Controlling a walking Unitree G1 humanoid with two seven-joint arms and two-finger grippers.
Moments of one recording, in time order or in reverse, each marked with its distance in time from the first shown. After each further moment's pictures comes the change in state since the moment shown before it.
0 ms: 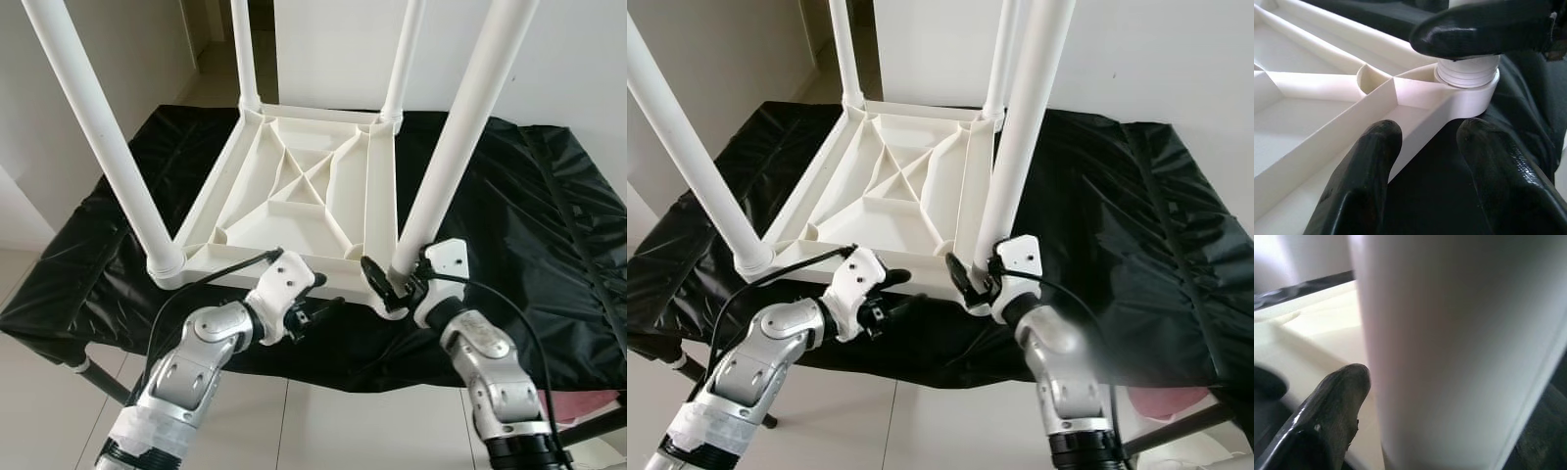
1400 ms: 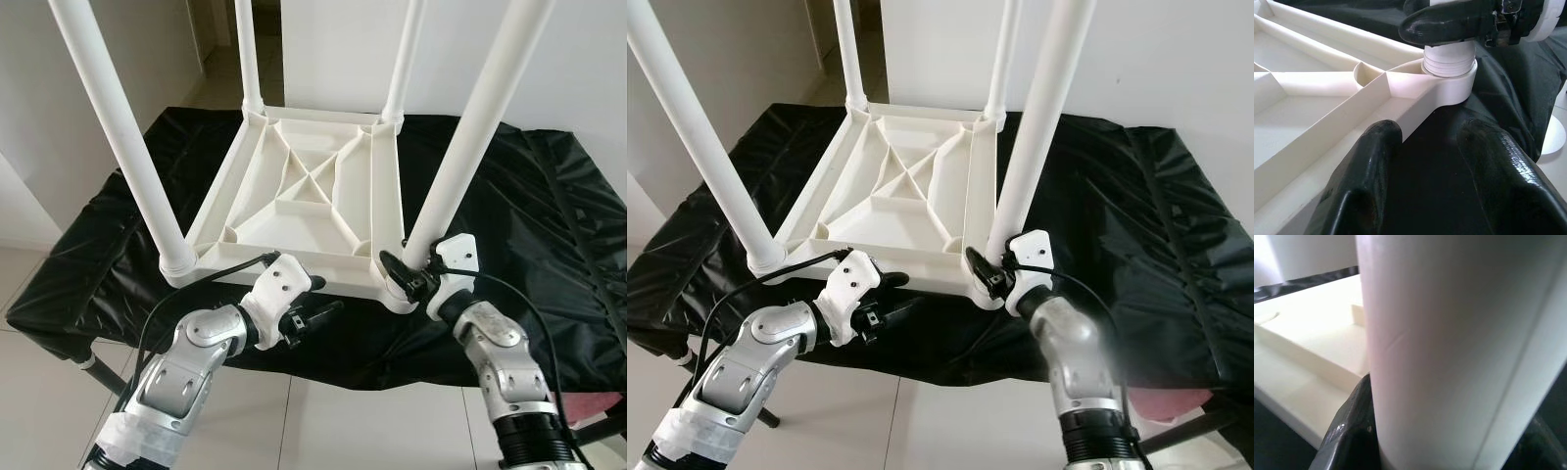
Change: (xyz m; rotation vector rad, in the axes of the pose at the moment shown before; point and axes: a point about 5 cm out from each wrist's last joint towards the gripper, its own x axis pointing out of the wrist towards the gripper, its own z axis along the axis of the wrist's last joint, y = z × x) left arm -0.006 -0.004 0.004 0.008 -0.008 -0.030; right arm 0.004 -0.015 -0.010 -0.006 0.008 -0.144
